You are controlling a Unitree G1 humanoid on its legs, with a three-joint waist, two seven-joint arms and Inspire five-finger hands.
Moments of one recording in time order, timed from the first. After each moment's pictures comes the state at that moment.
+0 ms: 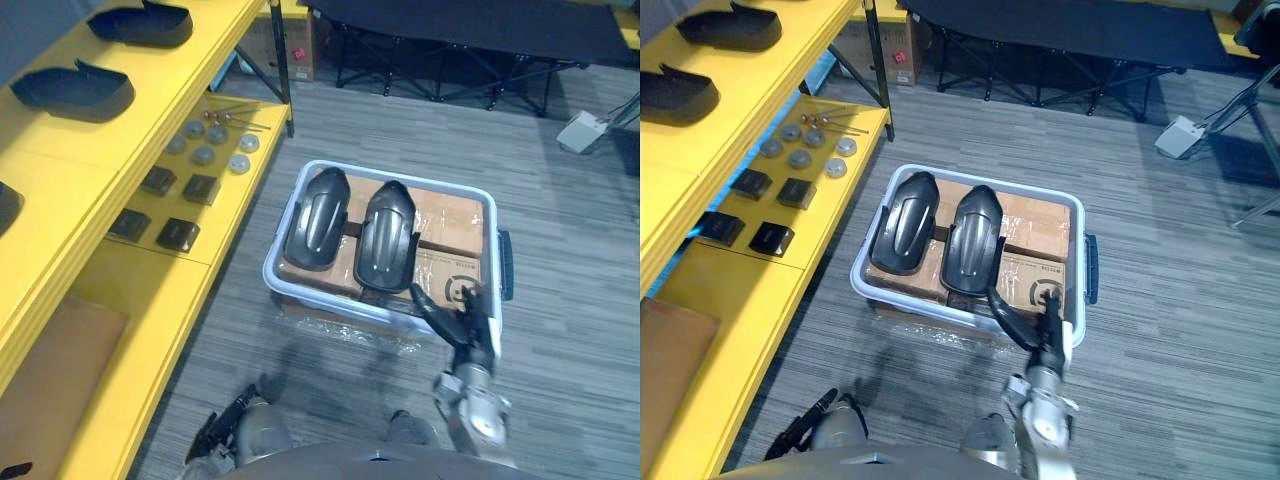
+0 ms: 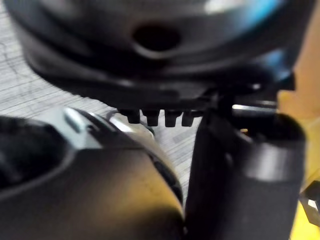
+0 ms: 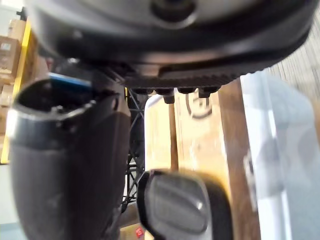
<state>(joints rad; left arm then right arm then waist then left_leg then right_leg) 0.29 0.04 0.14 0.93 -0.75 -0.07 0.02 0.37 -0.12 0.00 0.20 0.17 -0.30 -0.28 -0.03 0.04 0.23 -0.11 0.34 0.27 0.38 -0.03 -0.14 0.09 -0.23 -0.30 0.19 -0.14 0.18</state>
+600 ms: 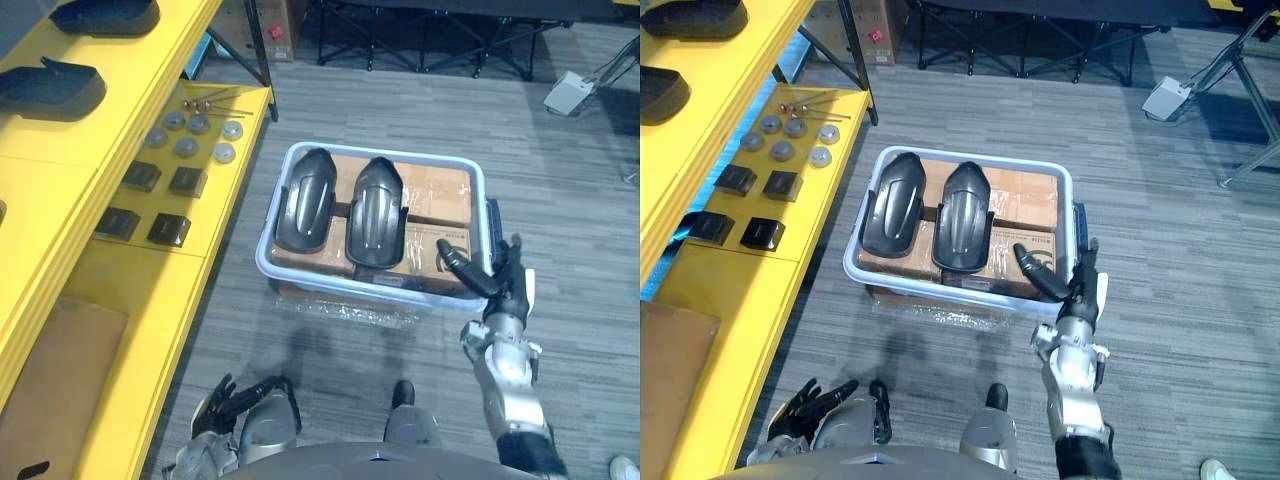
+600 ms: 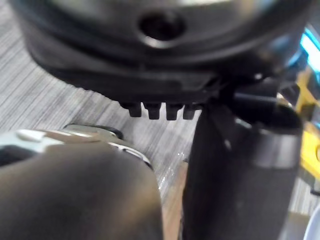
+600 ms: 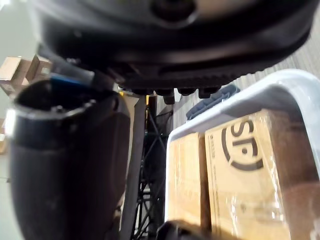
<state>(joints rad) 0.23 0.14 0.02 0.76 -0.34 -0.11 -0.06 -0.03 -0.22 -0.17 0.31 0.19 -0.14 -0.34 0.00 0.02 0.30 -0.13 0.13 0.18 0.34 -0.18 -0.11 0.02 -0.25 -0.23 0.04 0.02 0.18</state>
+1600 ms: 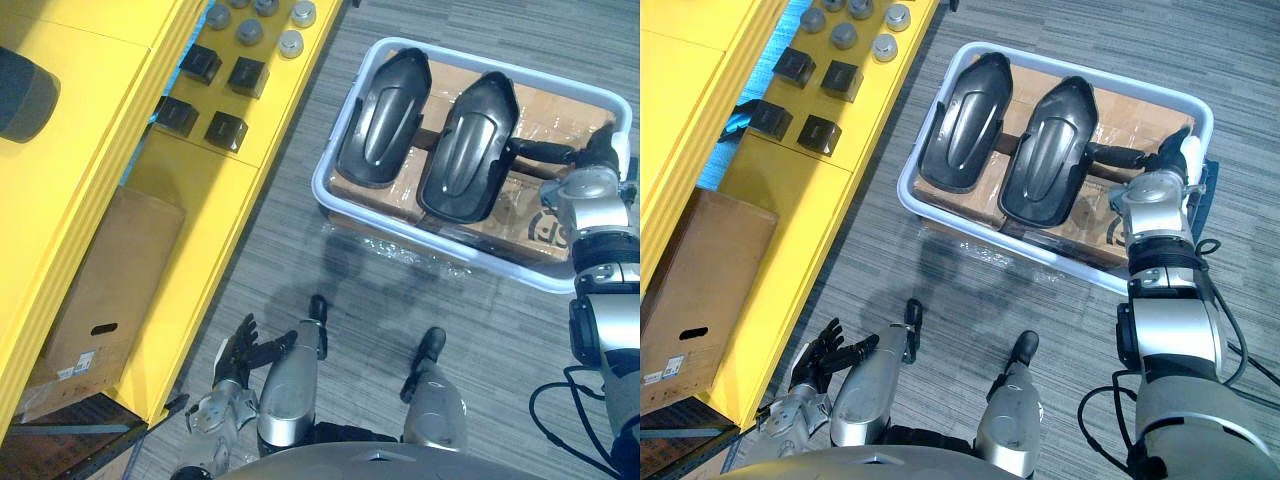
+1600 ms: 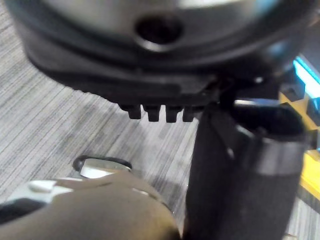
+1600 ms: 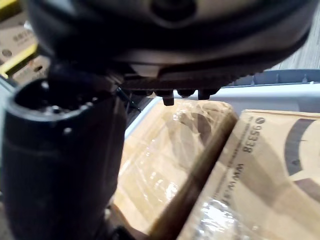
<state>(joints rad) 0.16 0.14 -0.14 0.65 -0.35 -0.22 0.05 -0.94 -0.70 0.05 0.96 0.00 0.37 -0.30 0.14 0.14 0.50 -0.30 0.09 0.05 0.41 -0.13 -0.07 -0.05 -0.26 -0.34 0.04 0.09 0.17</state>
